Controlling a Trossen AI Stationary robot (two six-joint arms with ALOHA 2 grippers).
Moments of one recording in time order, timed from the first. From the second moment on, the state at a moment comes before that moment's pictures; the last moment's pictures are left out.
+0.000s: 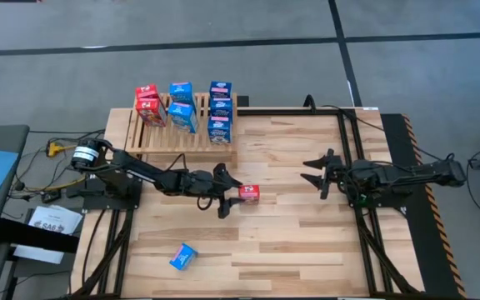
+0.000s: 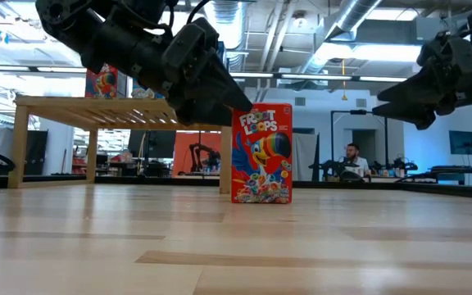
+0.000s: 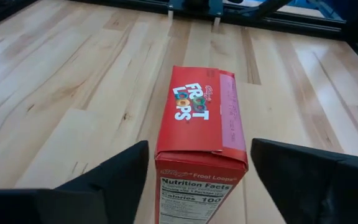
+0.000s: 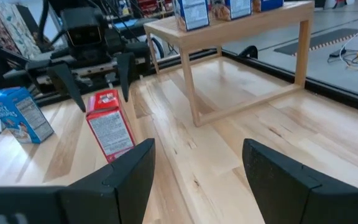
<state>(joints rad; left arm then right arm) -0.11 1.64 0.71 0.59 -0.21 -0.18 0.04 0.22 0.00 0.06 0.32 0.26</state>
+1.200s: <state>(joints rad) -0.12 1.48 0.71 0.48 -0.08 -0.23 0.04 0.26 0.00 0.06 0.32 0.29</state>
